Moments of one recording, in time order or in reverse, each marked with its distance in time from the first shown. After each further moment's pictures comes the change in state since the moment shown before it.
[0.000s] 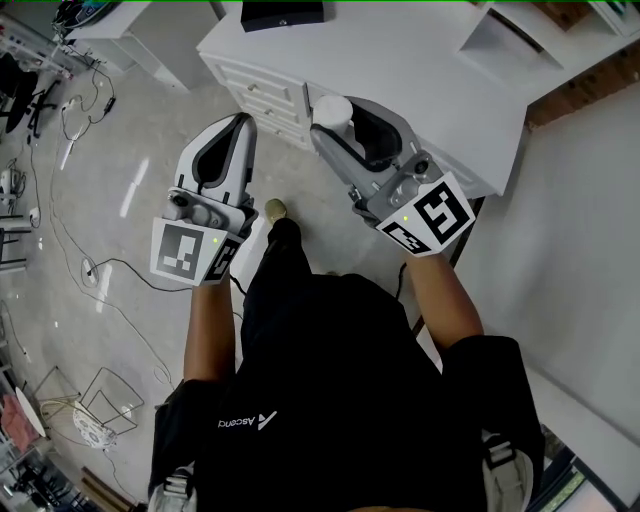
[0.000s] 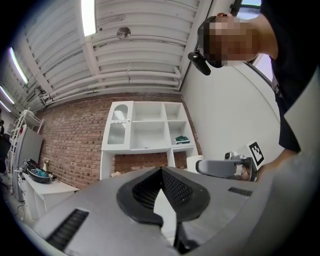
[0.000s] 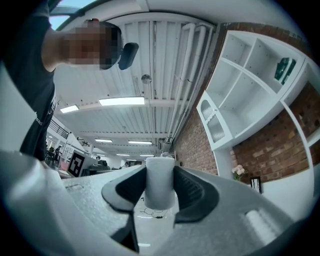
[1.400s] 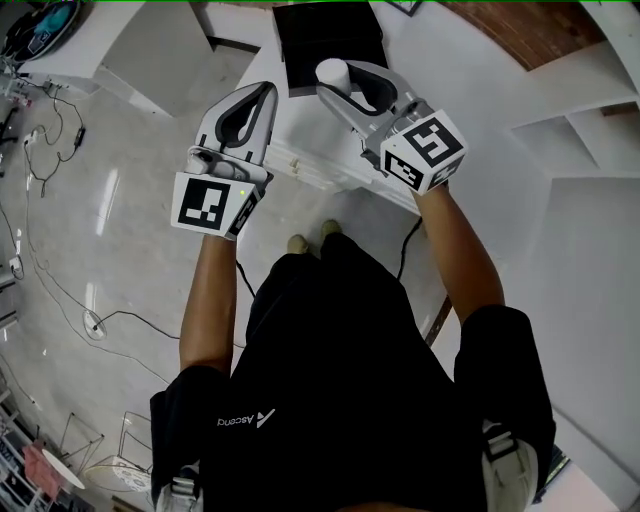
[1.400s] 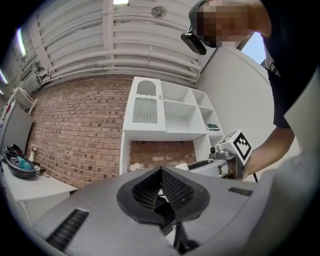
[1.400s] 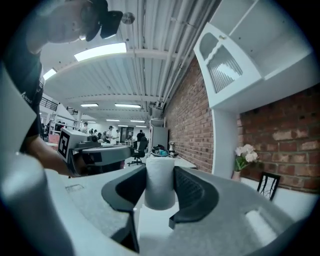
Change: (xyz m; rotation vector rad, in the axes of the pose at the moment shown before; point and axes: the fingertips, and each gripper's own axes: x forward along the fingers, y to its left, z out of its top) left arm 0.196 0.396 -0.140 -0.053 0.058 -0.098; right arm 0.376 -0.253 -0.200 -0.070 0.401 -0.091
